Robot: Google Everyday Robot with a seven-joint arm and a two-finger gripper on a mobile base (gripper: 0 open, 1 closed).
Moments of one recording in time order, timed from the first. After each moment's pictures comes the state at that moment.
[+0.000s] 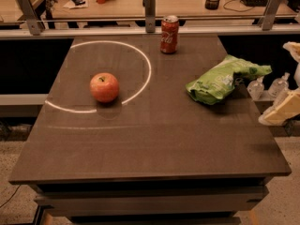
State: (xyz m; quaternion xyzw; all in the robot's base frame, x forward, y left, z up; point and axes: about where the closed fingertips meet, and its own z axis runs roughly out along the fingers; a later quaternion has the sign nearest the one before) arm 0.490 -0.293 0.924 -0.52 0.77 -0.10 0.34
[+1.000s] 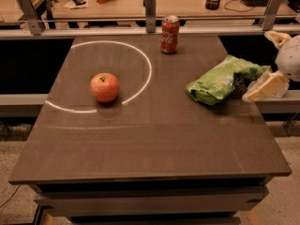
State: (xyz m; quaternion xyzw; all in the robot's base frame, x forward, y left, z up) arm 0.576 -0.288 0.910 -0.54 0.73 -0.05 0.42
